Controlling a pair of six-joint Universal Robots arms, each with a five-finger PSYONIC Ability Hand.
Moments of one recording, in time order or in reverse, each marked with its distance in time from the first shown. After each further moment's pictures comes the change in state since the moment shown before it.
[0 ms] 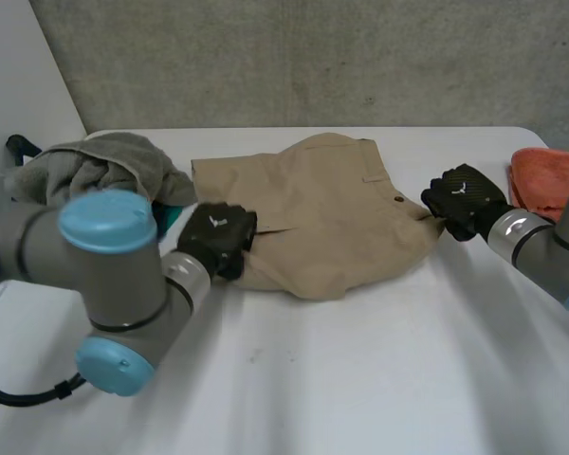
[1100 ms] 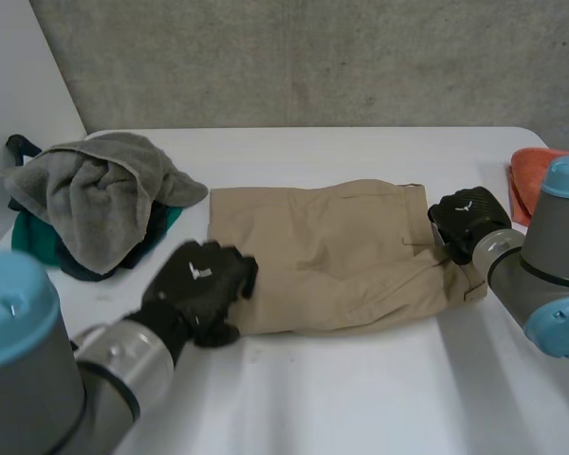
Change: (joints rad) left arm -0.083 0.431 -0.401 -0.090 0.011 0.006; right arm 0.161 -0.142 0.174 0.026 0.430 0.174; left_hand -0.300 -0.384 -0.376 -0.389 -0.375; right_hand 0.044 0.001 0.004 0.004 0.046
